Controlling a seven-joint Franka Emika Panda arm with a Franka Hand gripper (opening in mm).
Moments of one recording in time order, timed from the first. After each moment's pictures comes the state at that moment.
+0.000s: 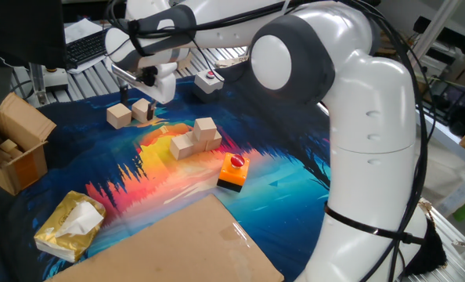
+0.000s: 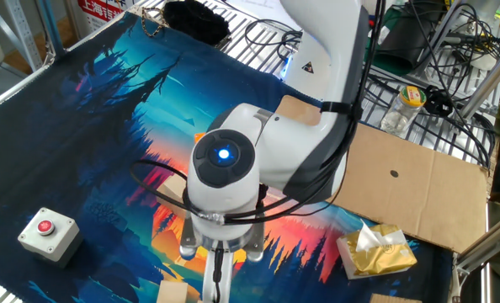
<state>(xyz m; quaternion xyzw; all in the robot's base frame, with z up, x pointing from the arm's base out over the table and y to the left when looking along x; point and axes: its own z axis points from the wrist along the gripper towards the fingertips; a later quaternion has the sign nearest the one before) 0.653 0.101 0.158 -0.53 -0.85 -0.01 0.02</state>
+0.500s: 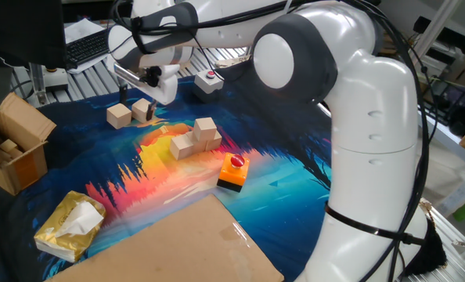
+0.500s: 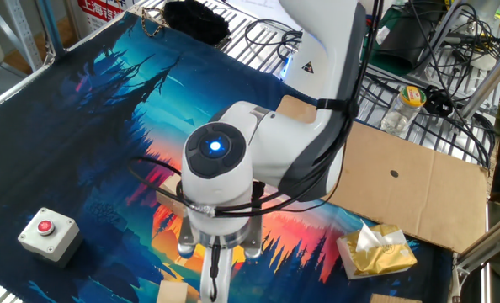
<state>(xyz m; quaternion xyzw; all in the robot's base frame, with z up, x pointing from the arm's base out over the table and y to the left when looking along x) 0.653 0.101 0.158 -0.52 -0.85 -0.04 0.03</state>
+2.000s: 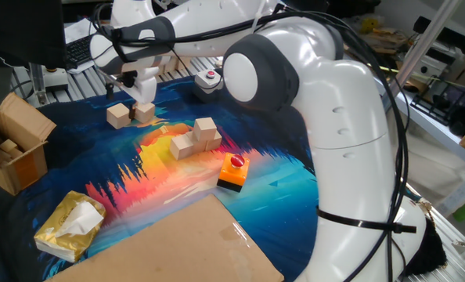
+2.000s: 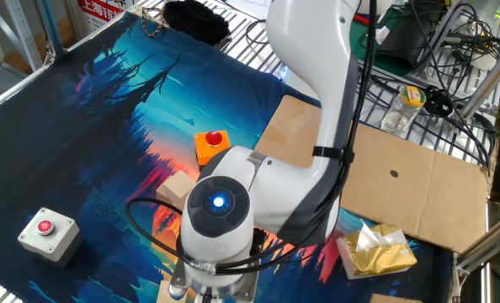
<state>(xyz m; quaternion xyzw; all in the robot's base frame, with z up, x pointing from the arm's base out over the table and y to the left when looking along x) 0.707 0.123 0.127 -0.58 -0.82 -0.03 0.00</state>
